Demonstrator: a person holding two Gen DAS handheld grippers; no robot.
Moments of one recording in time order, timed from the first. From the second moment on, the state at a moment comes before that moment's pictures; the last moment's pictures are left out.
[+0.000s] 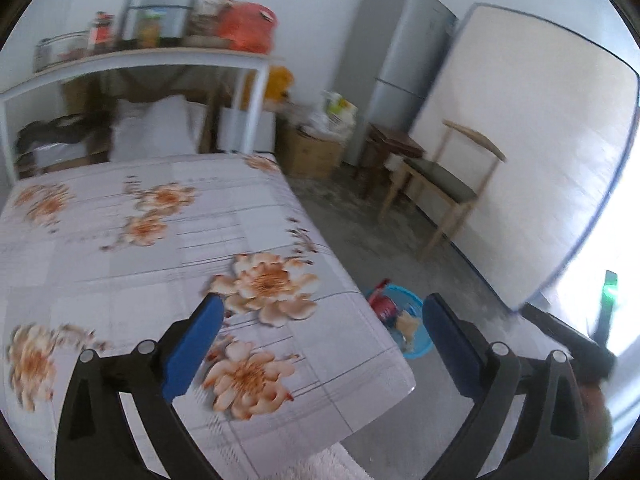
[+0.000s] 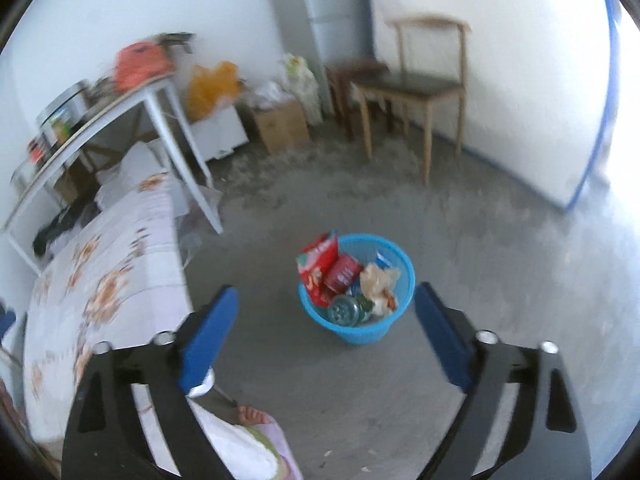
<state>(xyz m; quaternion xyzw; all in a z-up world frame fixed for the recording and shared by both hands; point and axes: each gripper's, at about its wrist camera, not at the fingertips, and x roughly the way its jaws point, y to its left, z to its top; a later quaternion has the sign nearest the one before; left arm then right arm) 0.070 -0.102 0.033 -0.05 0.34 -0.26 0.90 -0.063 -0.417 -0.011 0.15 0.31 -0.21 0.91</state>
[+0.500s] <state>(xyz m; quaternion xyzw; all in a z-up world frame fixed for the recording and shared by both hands) 0.012 -0.098 0.036 -0.01 0.30 -0.13 0.94 -0.086 -0.292 -0.001 0.01 0.28 -0.16 0.94</state>
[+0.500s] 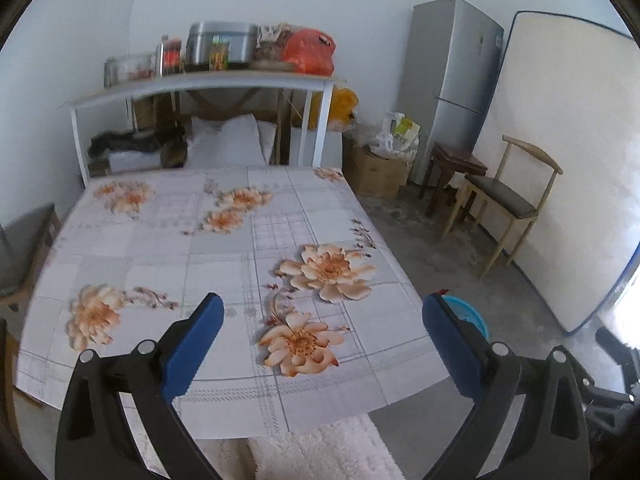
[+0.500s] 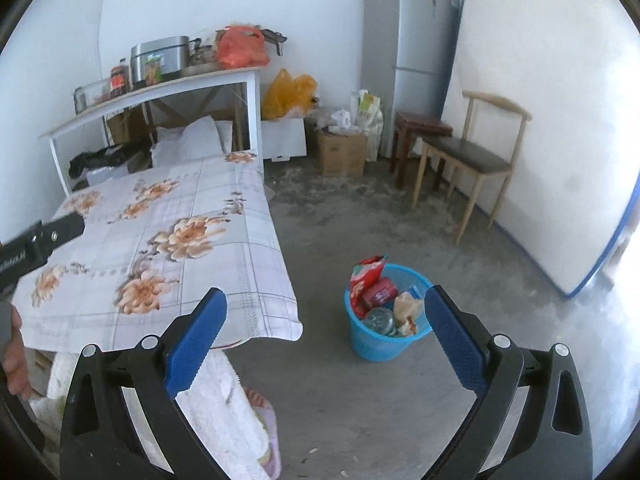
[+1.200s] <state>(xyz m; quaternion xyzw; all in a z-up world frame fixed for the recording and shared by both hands) 0.019 -0.130 -0.008 0.01 0.41 -0.10 0.91 -0.084 -0.307 -0.030 0.04 0.33 -0.21 0.92</state>
